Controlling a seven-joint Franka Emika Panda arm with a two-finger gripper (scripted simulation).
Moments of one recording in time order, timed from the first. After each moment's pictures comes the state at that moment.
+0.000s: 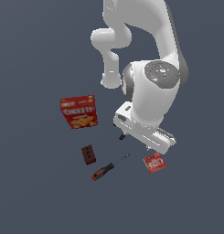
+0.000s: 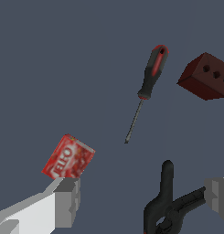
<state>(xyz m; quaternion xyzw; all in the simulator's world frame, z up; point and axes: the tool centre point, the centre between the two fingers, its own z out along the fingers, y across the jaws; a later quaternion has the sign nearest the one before) 0.089 0.097 0.193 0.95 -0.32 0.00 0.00</state>
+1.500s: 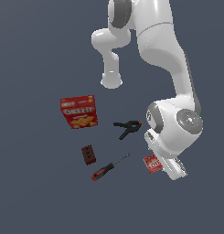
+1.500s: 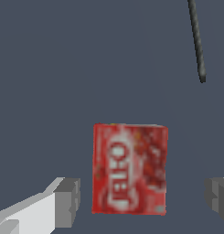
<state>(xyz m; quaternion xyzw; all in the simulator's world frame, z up) 0.116 0.203 0.073 0.83 -0.56 0.00 0.00</state>
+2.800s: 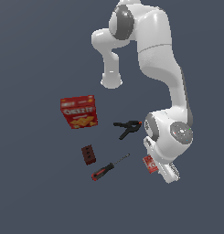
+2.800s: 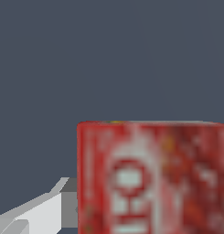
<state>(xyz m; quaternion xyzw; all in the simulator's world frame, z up) 0.116 0.209 0.015 0.82 -0.57 0.00 0.00</state>
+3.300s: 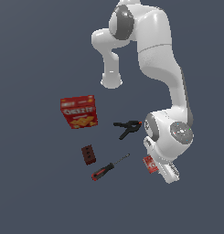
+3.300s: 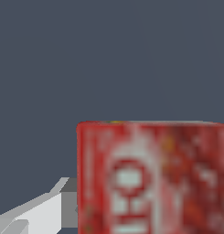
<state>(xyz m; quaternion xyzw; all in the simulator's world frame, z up) 0.116 0.209 0.015 0.82 -0.57 0.00 0.00</state>
